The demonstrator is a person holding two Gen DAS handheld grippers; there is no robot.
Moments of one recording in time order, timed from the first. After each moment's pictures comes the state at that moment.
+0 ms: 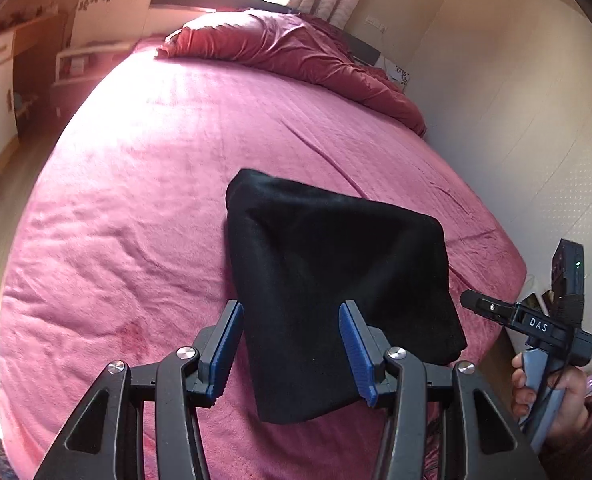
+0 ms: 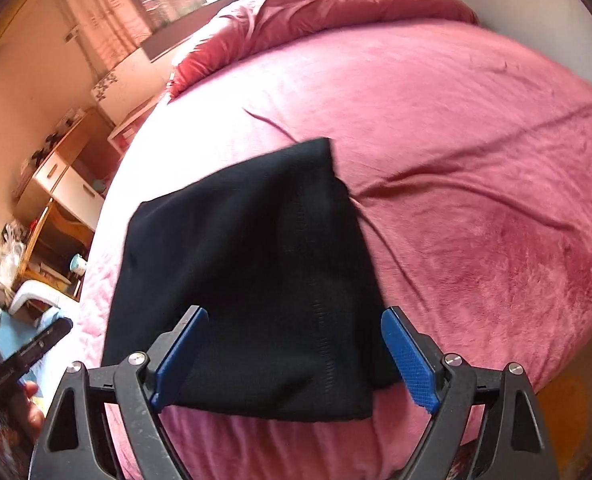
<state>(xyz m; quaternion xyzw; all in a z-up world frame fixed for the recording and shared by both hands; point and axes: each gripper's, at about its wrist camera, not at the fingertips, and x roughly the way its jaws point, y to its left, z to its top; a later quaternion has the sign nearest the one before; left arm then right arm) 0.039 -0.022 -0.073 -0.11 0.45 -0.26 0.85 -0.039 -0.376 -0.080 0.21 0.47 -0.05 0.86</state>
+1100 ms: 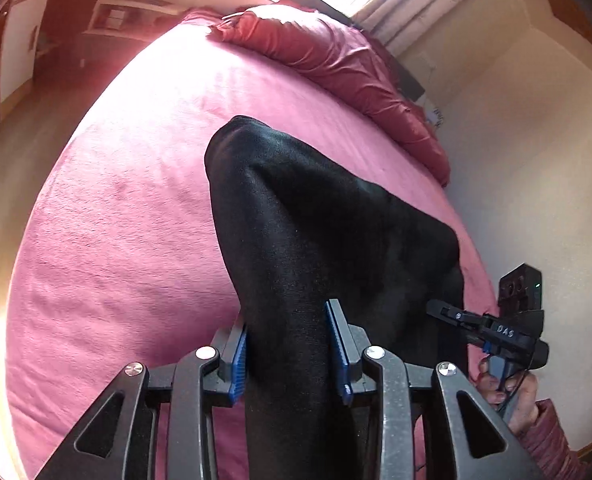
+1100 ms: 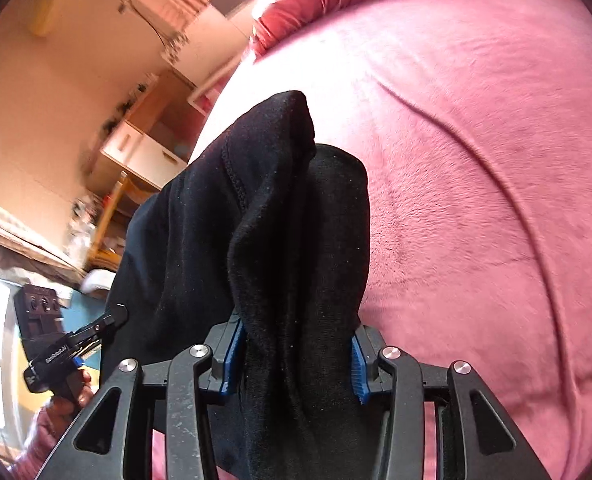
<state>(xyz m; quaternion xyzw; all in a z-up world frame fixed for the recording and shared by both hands) 0.200 0.042 -0.092 -0.20 0.48 -0.22 0.83 0.202 -0.300 -0.124 0.23 0.51 0.14 0.81</state>
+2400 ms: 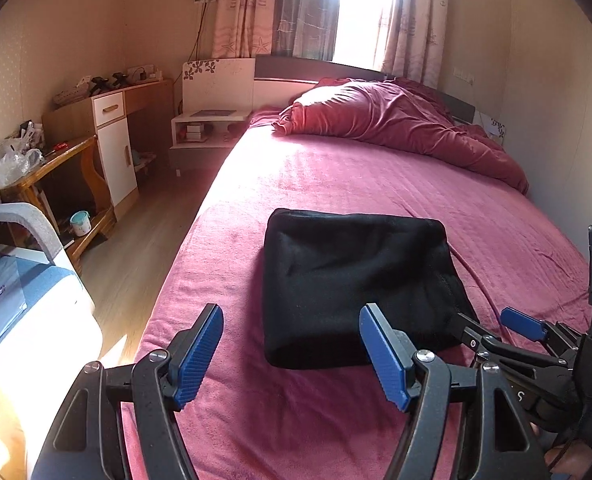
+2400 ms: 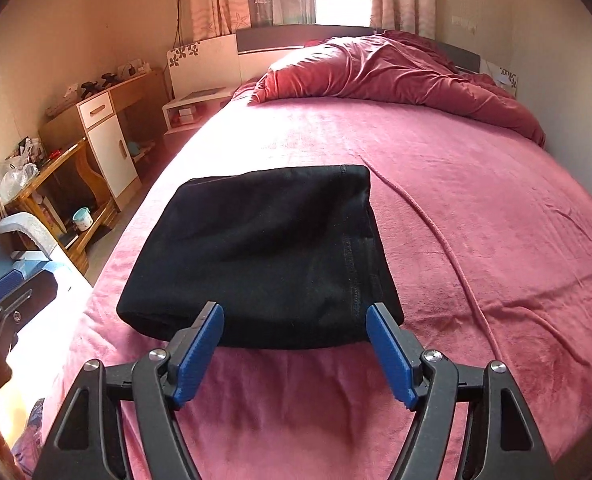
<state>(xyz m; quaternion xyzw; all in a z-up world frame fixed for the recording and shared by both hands) 0.023 0.008 -0.007 -0.05 0.34 -0.04 0.94 0.046 -0.190 -0.027 0.01 0.40 0.00 0.92</state>
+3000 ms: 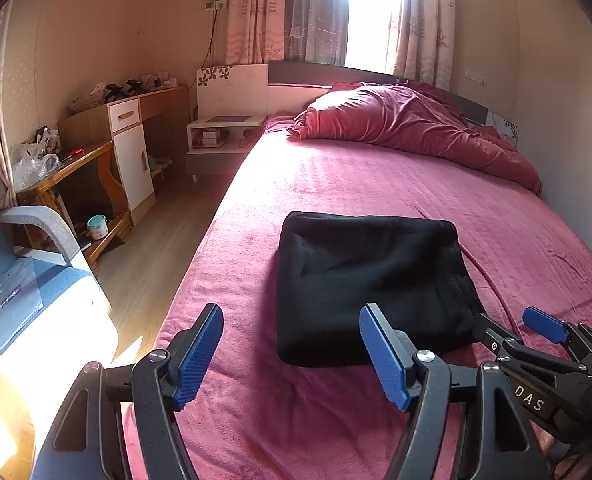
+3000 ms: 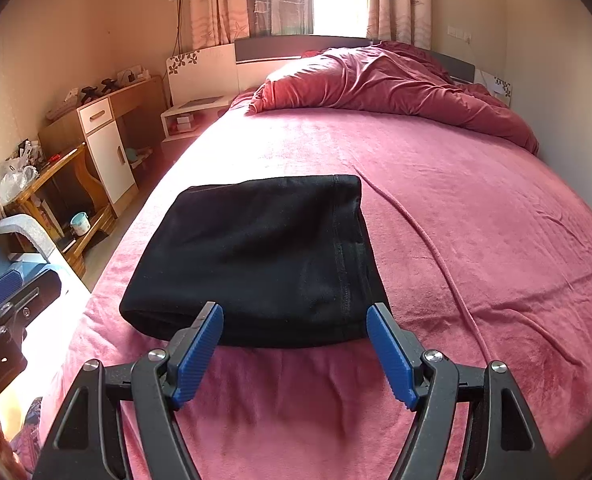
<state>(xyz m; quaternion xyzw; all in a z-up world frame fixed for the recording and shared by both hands) 0.013 0.004 -0.008 -0.04 0.33 -0.01 0.94 0.029 -0.188 -0.017 0.01 0.38 -0.01 0.92</state>
